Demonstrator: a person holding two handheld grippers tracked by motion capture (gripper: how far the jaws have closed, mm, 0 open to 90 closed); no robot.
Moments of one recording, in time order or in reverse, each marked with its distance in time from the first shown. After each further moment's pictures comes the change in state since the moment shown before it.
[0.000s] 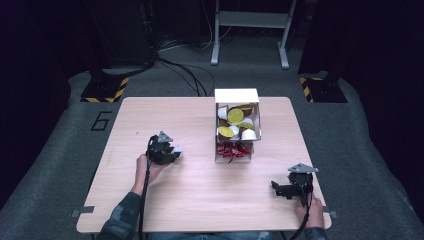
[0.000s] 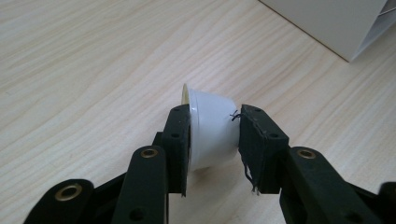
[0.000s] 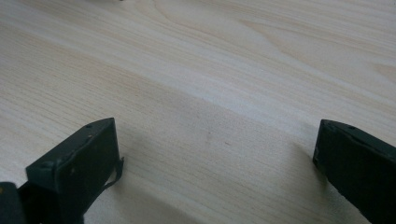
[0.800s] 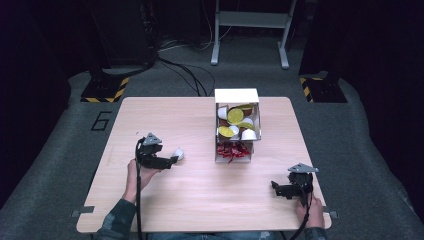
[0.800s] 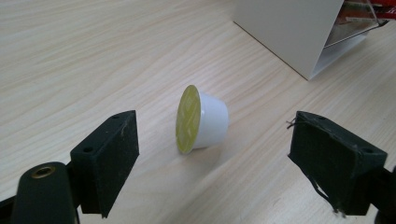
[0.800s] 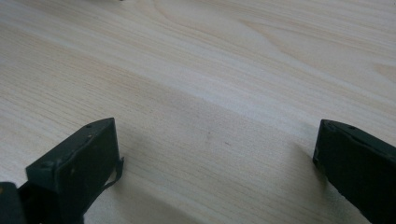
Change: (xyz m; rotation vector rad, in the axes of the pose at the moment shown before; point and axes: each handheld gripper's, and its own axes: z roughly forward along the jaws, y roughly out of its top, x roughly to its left) left arm 0.000 -0.014 -0.044 -0.105 -0.023 -0.092; right arm 0.000 0.000 0.000 0.000 -0.001 0.004
